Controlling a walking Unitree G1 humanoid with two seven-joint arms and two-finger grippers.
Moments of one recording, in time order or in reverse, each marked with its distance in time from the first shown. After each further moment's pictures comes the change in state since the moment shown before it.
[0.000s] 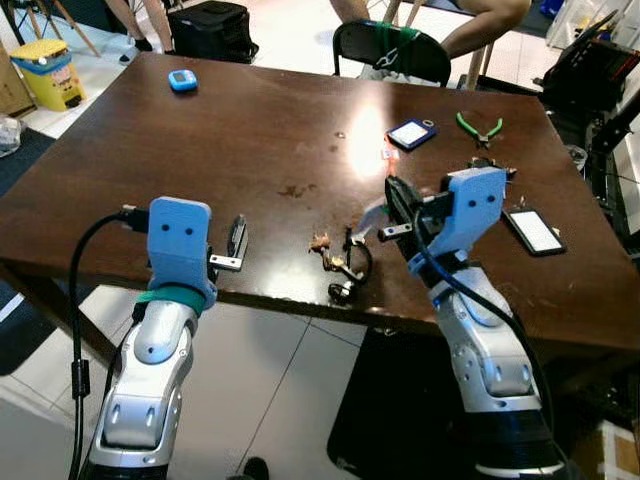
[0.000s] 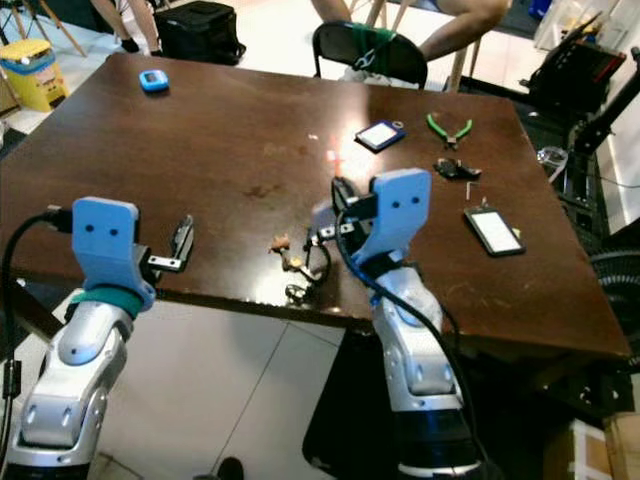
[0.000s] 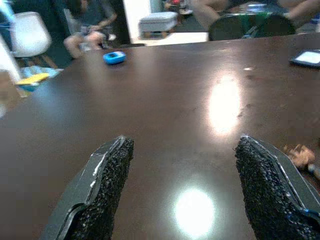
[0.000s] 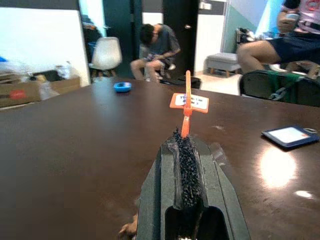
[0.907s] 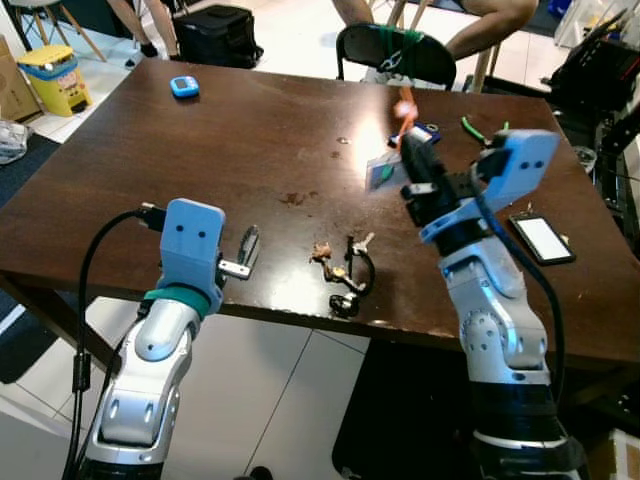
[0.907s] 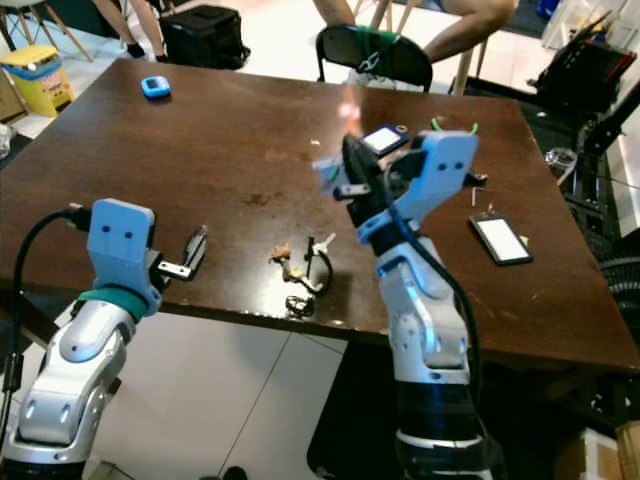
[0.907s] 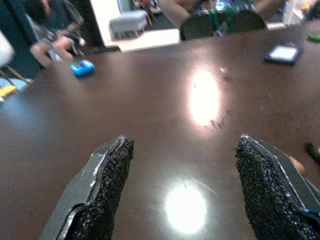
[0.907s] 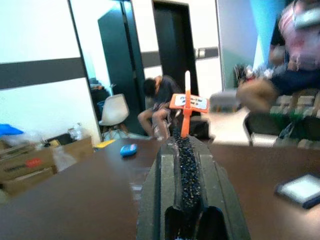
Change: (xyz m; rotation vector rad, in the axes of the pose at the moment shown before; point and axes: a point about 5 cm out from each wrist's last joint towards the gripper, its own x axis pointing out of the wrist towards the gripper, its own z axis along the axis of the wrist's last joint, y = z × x) left arm 0.001 -0.003 0.008 0.031 -0.010 -0.085; right arm 0.012 -0.005 0.048 0.124 -0.212 -0.003
